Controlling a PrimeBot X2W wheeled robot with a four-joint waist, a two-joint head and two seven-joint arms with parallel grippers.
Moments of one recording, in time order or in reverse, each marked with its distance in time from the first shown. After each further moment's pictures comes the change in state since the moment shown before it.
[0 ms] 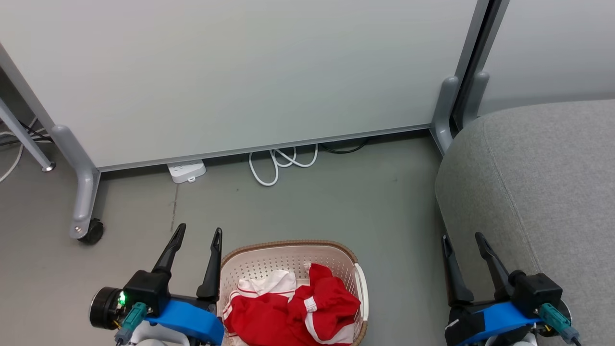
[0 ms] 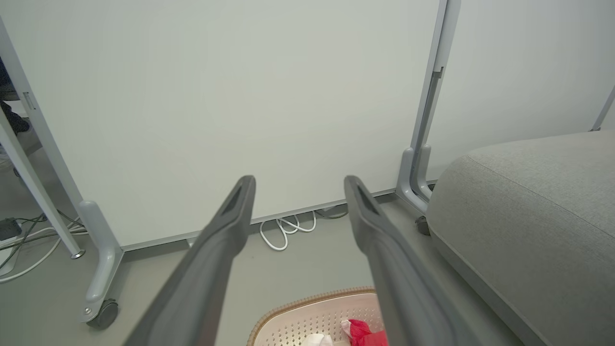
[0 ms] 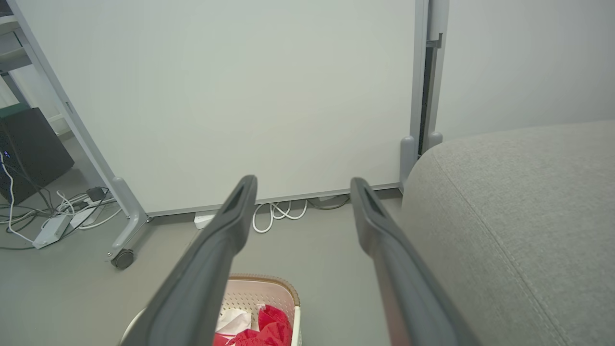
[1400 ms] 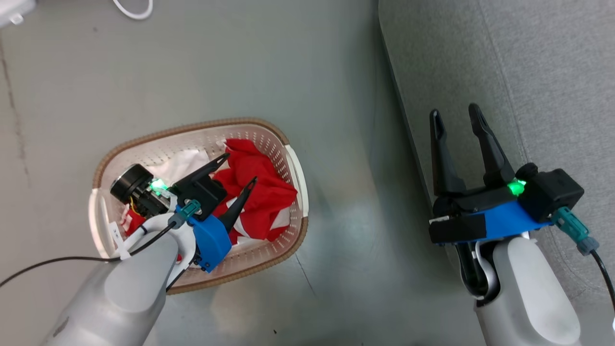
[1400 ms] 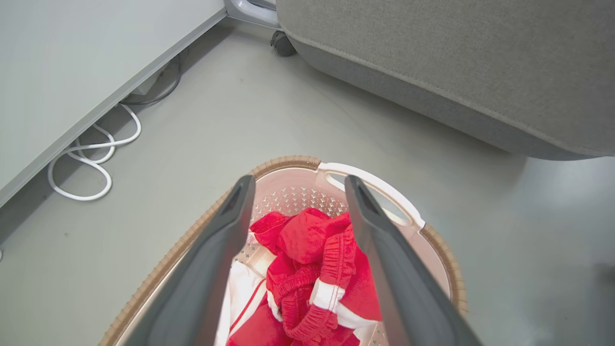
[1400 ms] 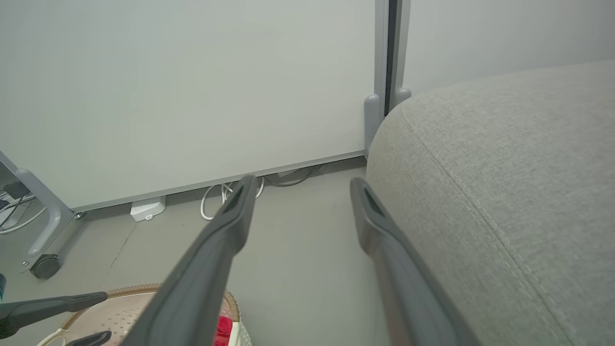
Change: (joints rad) left arm -0.605 0.230 -0.652 0.447 -0.105 -0.040 0.000; right arm -0.323 -0.001 0.071 -0.101 0.077 0.000 0.000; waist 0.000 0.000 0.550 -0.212
